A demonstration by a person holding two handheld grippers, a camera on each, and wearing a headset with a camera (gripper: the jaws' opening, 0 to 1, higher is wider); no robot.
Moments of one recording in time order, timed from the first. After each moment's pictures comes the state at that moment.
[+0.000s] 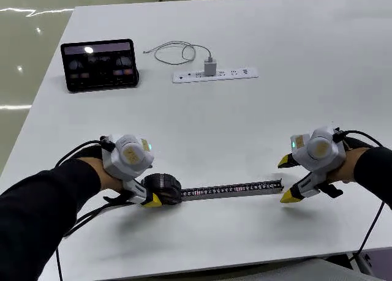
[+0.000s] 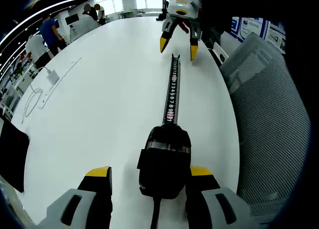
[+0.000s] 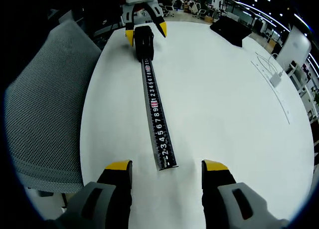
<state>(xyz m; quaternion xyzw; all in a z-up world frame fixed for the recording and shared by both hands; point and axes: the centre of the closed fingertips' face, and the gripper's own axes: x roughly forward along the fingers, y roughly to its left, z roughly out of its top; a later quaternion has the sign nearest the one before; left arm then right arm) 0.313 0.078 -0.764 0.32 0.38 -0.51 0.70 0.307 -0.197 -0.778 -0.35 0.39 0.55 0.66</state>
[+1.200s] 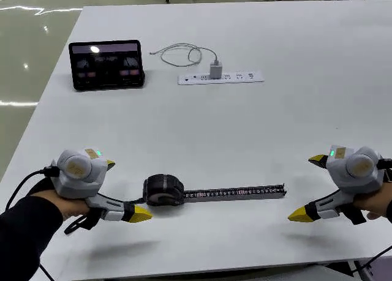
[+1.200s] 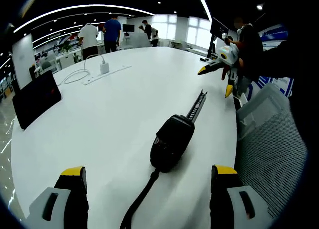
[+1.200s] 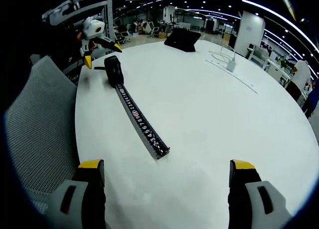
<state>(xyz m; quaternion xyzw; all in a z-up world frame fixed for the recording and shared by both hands) 0.293 0.137 -0.736 0.12 0.35 -0.40 0.84 0.296 -0.224 -0.747 -0.21 0.36 0.43 0.80</state>
